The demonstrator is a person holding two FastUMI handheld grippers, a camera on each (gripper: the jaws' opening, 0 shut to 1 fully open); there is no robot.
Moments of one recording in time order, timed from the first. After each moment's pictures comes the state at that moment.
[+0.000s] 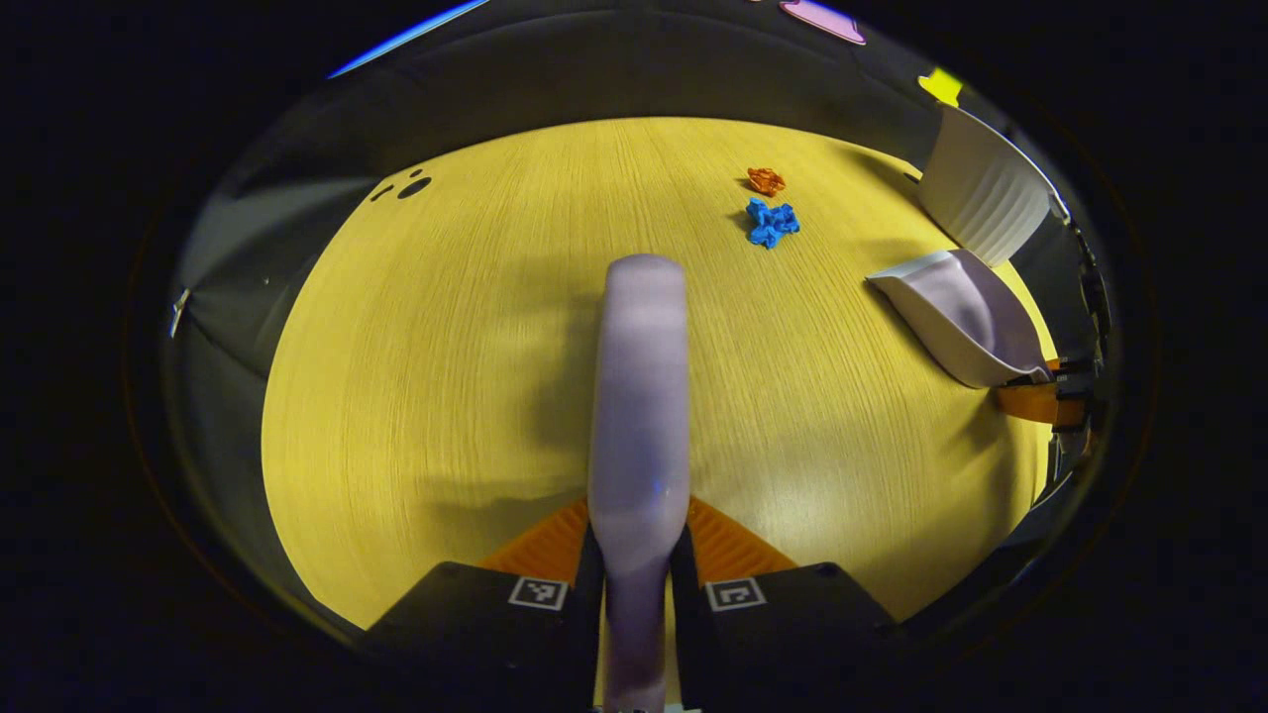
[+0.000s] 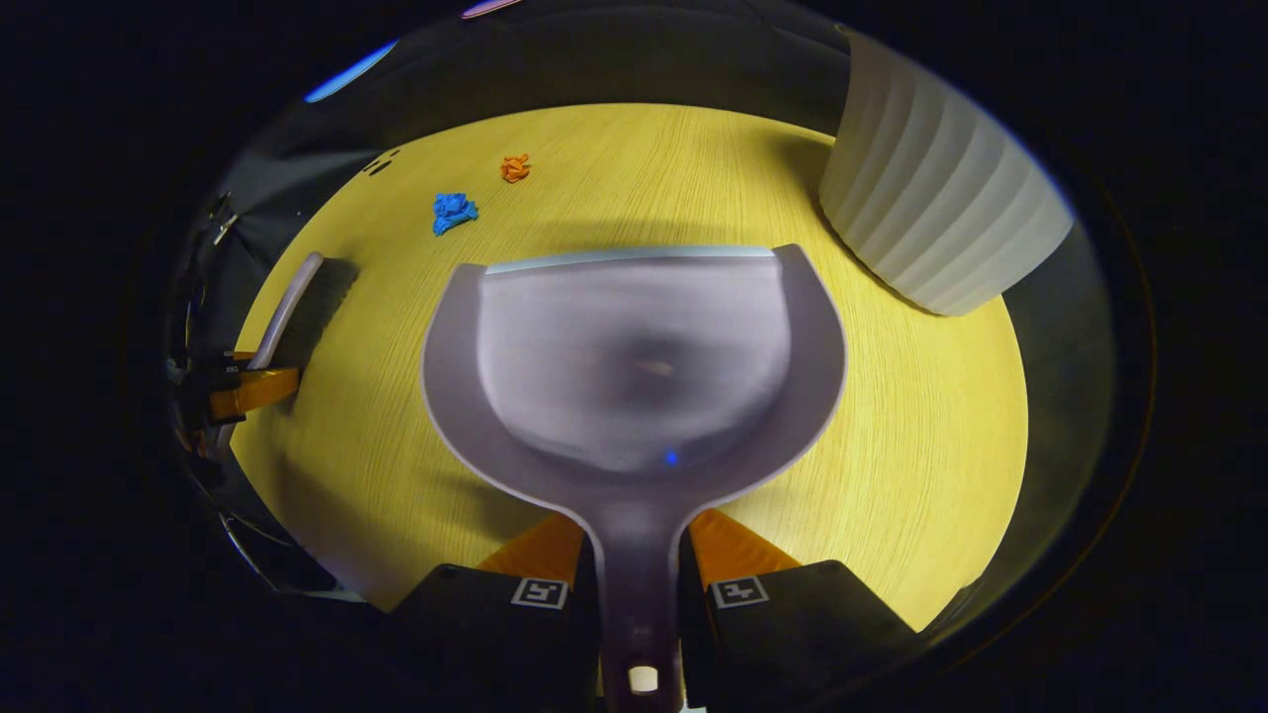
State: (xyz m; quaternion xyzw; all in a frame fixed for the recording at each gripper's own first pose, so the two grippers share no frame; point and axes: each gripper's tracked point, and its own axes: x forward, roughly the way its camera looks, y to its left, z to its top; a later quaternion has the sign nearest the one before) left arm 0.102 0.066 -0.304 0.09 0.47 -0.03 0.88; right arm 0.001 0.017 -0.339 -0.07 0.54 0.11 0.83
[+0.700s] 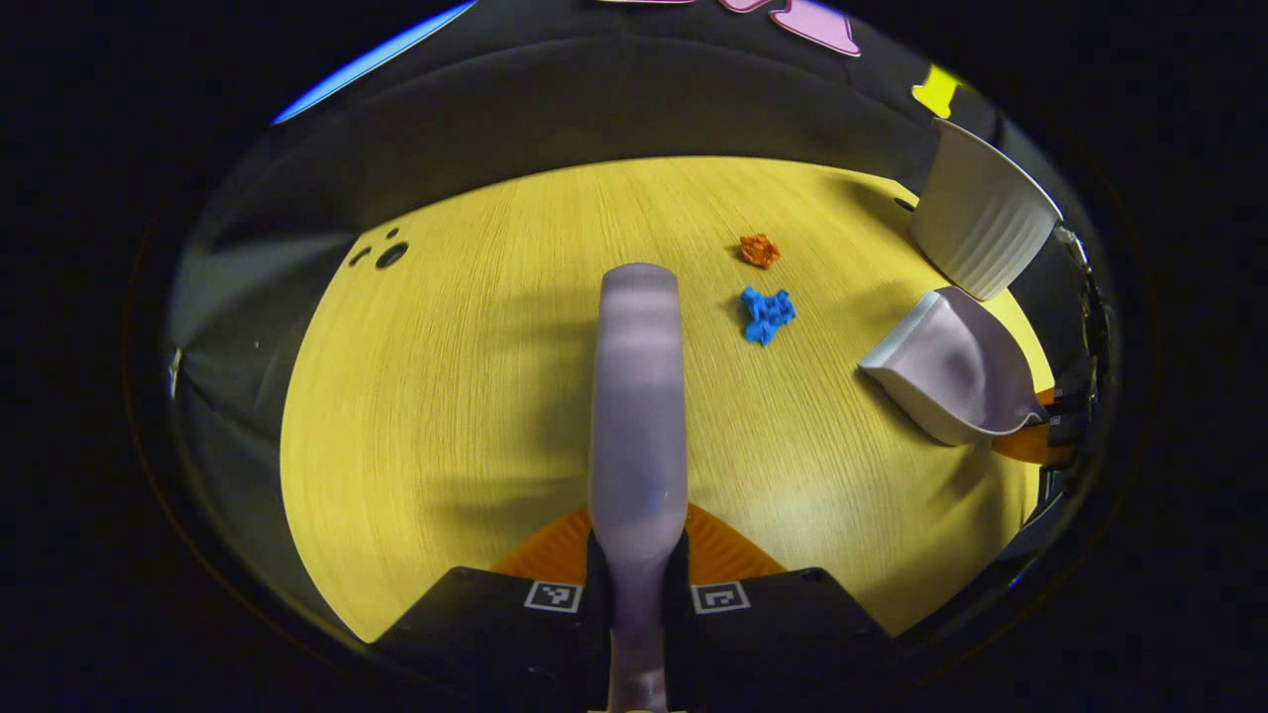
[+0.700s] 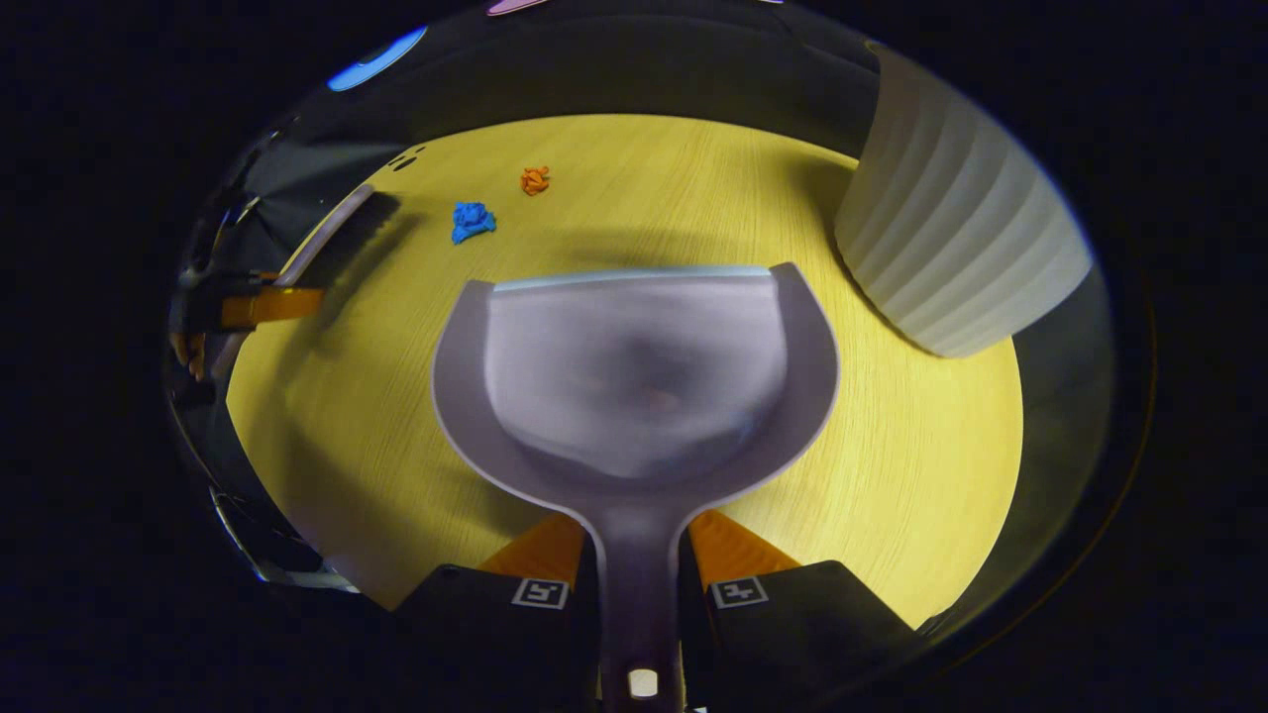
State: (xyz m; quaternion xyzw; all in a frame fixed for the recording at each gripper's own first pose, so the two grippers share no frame) left arm 0.189 0.052 -0.251 0.13 0.43 -0.07 0.89; right arm 0.022 0.015 -0.323 -0.10 0.52 0.15 0.83
